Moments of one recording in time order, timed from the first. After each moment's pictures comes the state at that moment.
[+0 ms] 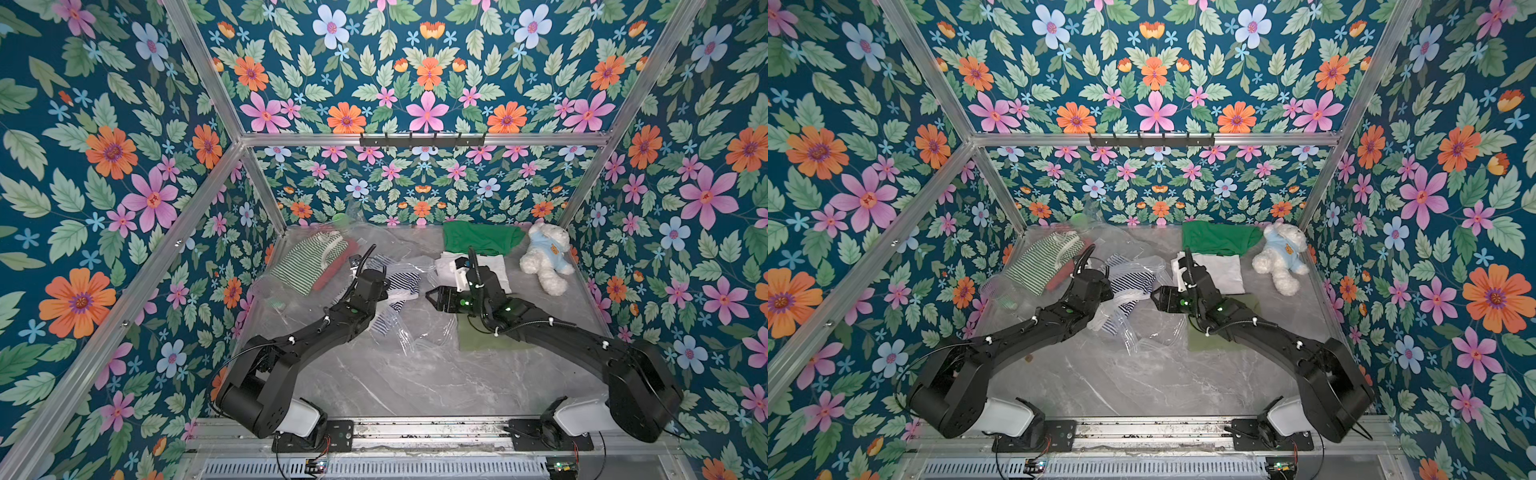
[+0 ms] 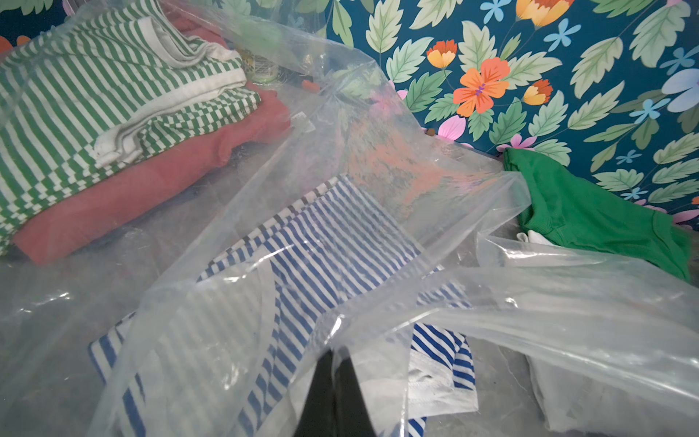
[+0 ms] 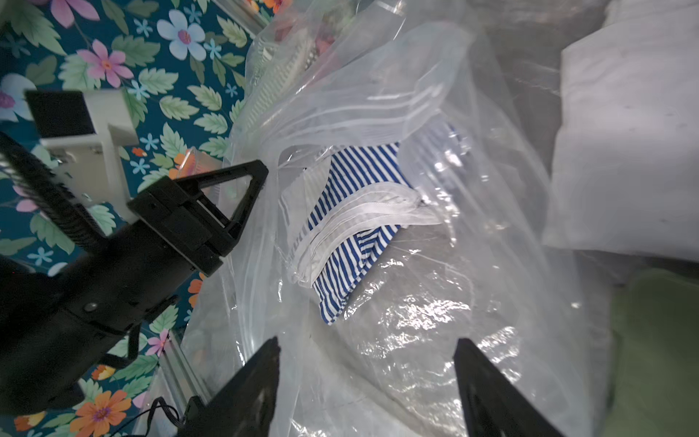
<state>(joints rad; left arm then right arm) -0.57 1.45 0.79 0.09 -0.47 -0.59 0.65 1.46 0.93 -0.04 -0.21 0.65</state>
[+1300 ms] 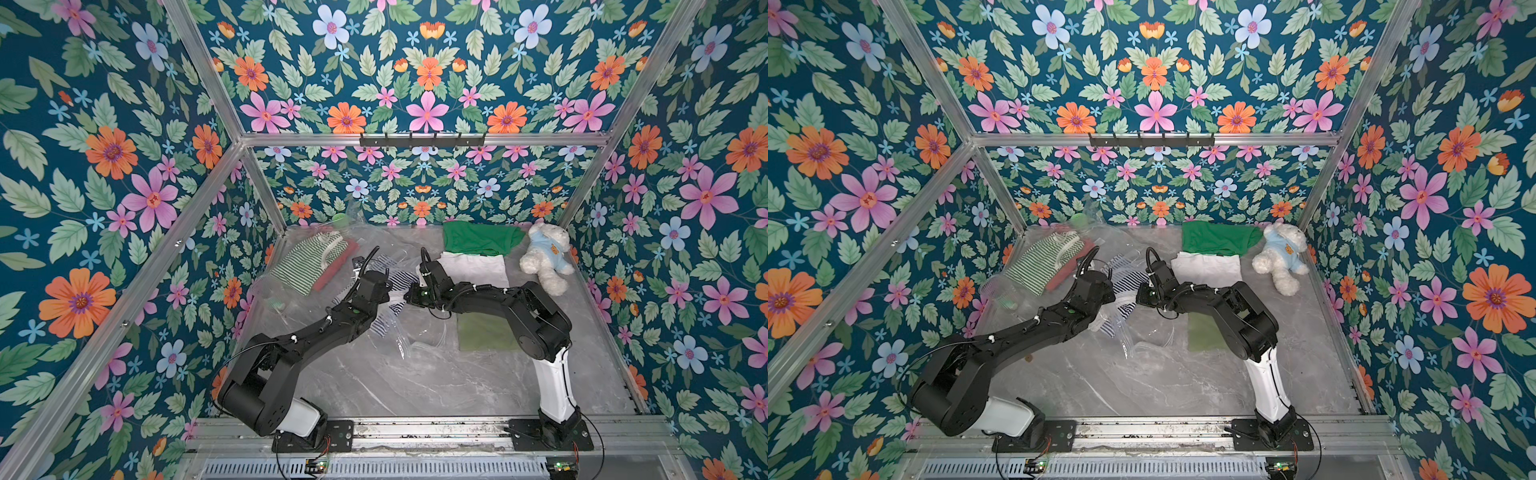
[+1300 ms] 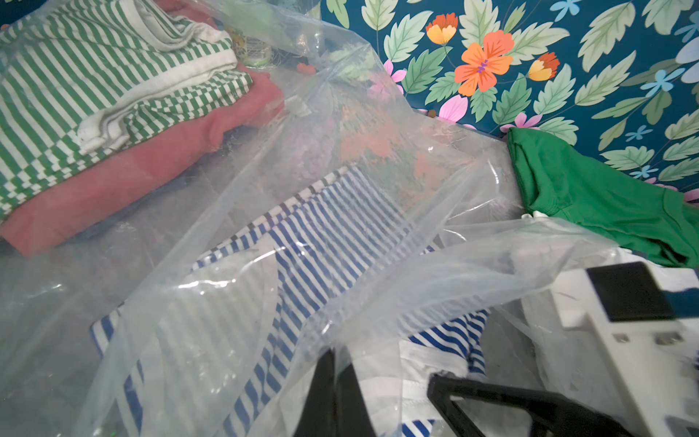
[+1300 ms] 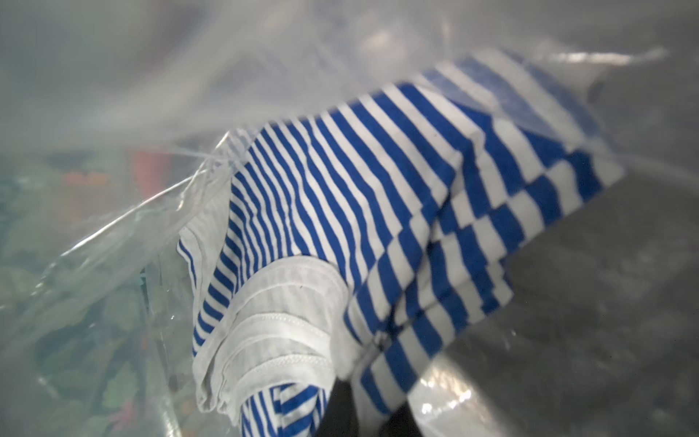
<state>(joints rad) -0.58 1.47 0.79 0.07 -0.46 -0.59 0.66 2.08 1.30 0.02 -0.24 0.79</state>
